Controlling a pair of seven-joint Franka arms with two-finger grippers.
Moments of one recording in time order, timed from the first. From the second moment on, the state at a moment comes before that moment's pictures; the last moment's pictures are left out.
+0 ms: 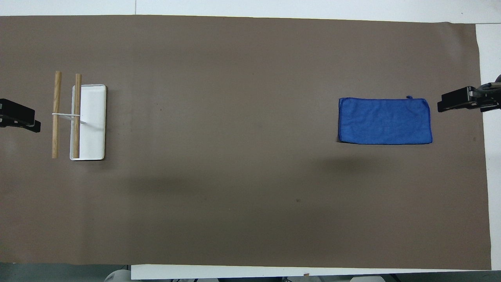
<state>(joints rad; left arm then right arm) -0.03 -0.06 -0.03 -1.63 -0.02 1.42 -0.08 -0.12 -0.02 0.03 -1.70 0.02 1.67 -0.09</state>
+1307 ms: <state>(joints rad) -0.03 -0.06 -0.03 -1.63 -0.02 1.42 -0.08 -0.15 0.06 0.04 -2.06 0.02 2.21 -0.12</state>
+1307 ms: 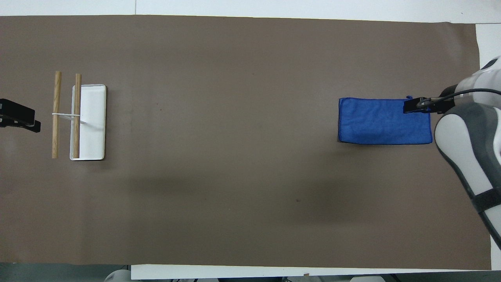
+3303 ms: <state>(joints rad) -0.03 -0.06 -0.03 -1.63 -0.02 1.43 -0.18 -0.15 0.24 0.04 -2.16 0.02 2.45 -0.15</state>
